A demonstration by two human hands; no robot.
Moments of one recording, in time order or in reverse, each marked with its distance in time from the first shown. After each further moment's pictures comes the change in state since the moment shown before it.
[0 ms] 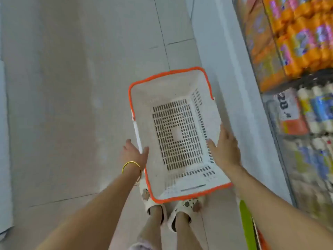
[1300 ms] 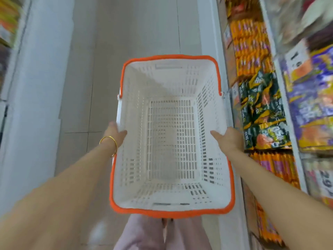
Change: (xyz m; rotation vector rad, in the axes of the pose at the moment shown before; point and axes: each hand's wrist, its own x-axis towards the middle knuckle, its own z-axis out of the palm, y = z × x) left_hand 0.155 0.306 -0.470 -0.190 0.075 0.008; right_hand 0.216 -0.395 -0.355 0.115 0.010 0.058
